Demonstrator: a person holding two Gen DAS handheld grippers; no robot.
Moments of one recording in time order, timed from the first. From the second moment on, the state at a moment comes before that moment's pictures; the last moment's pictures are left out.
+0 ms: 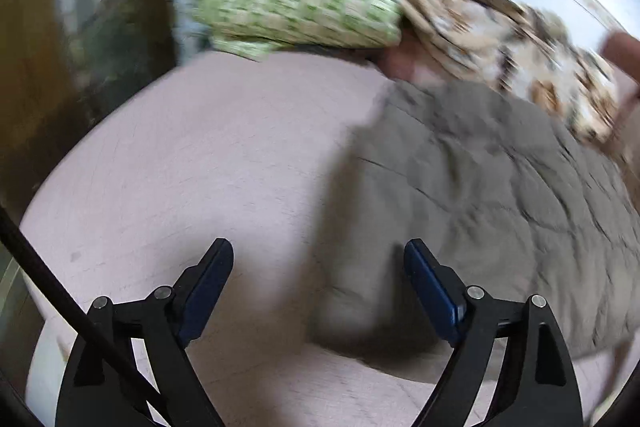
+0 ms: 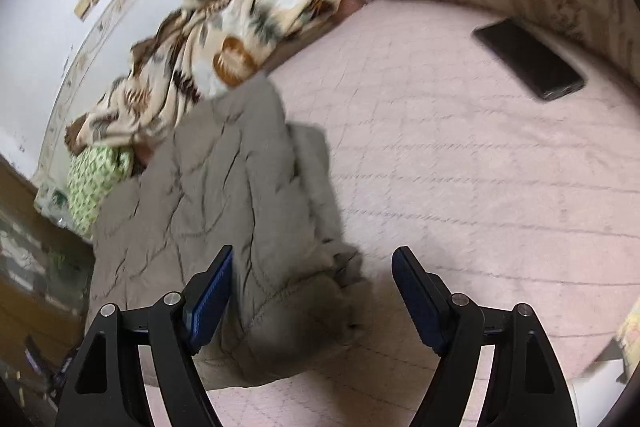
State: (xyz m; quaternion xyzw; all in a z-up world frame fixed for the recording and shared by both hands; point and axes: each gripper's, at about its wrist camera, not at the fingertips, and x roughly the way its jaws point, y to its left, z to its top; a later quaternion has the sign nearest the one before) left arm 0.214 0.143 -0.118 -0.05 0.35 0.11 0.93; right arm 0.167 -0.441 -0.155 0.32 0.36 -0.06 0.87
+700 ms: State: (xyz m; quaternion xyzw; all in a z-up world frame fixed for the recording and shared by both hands) left arm 0.216 0.029 -0.117 0.04 0.30 -0.04 0.95; right arm 0.185 -0.334 -0.123 0.09 0.32 -0.02 0.94
